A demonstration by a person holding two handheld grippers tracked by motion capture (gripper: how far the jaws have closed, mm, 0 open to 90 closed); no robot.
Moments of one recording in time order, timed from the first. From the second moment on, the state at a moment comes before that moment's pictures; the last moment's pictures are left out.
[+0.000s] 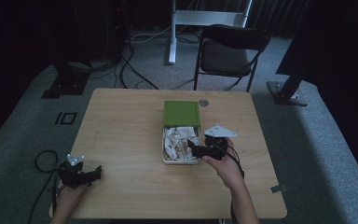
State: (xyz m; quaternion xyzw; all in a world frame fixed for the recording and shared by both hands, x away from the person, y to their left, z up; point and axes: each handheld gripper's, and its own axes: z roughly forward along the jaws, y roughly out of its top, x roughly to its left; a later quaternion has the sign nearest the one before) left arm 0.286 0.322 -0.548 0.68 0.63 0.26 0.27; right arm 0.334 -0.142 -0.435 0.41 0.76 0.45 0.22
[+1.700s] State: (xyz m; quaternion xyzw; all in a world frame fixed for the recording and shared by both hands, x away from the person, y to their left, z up) left arm 0.286 0.322 -0.548 0.68 0.63 0.26 0.27; right arm 0.340 -0.089 -0.494 0.42 0.79 0.38 0.21
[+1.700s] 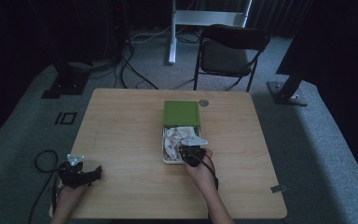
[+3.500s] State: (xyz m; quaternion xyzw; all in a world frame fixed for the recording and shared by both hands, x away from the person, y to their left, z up) left arm 0.286 0.322 -0.548 0.68 0.63 0.26 0.27; right arm 0.370 -0.222 -0.422 0.48 0.69 0.46 0.28
